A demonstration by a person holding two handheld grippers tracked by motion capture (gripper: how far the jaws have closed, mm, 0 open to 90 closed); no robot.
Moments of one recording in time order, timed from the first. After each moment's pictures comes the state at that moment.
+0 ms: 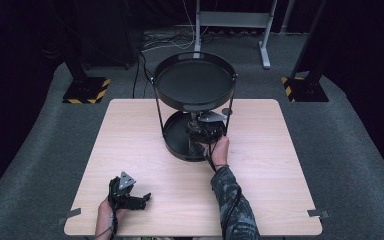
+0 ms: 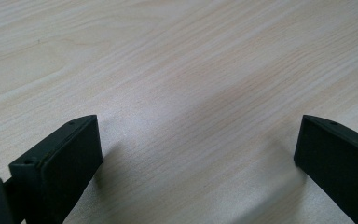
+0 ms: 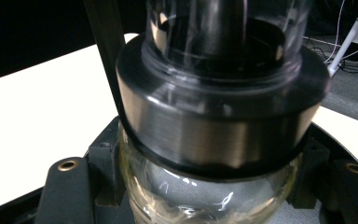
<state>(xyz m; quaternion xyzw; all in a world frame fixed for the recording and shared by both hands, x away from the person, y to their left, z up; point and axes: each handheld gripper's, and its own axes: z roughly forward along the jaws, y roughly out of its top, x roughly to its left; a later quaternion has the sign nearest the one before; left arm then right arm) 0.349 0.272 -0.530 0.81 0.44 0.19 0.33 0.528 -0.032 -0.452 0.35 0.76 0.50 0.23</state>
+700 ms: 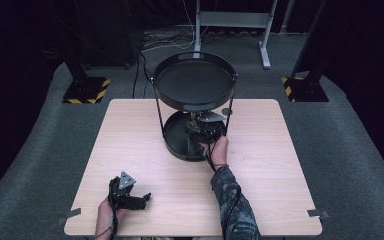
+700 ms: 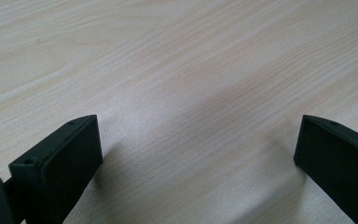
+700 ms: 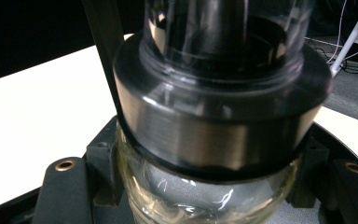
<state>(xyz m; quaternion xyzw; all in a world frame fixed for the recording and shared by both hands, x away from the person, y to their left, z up) 0.350 0.272 -0.530 0.81 0.44 0.19 0.34 0.531 -0.031 -0.455 0.35 0.76 0.50 0.23</state>
